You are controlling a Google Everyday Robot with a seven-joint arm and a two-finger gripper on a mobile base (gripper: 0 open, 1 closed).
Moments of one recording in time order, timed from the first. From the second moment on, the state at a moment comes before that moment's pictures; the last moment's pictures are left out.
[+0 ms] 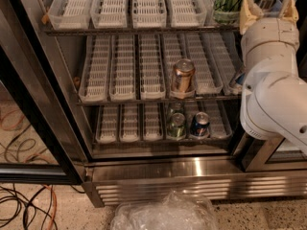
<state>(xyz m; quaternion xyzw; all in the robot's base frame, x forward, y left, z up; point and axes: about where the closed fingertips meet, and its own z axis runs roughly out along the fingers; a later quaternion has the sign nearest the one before) 0.607 -0.257 1.069 0.06 0.57 -0.12 0.81</state>
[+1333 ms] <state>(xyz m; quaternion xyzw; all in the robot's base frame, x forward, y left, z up) 0.637 -0.272 1.074 0.08 0.57 -0.13 0.81</state>
